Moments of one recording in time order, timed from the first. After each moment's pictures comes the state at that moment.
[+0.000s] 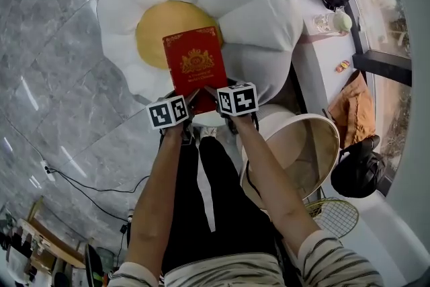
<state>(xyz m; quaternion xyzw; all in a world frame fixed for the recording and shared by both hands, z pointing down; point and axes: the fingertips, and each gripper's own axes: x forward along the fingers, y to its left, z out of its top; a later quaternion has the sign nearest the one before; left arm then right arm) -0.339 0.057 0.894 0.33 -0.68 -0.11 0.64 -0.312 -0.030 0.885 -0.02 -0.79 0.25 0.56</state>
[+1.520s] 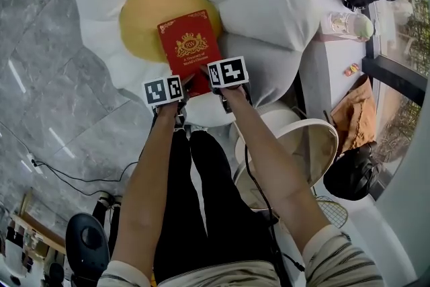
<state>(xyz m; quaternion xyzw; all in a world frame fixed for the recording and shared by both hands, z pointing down) -0.341 0.041 1.016 0.31 -0.62 -0.10 0.71 -0.333 -0.057 1.012 -0.01 -0.73 0.21 0.66</state>
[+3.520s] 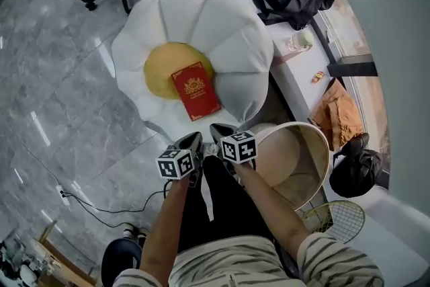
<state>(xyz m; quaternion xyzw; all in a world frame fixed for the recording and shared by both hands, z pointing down) -0.267 0.055 0.708 0.46 -0.68 -0.13 0.56 -0.255 0.006 0.719 -0.02 -0.83 0.31 0.47</state>
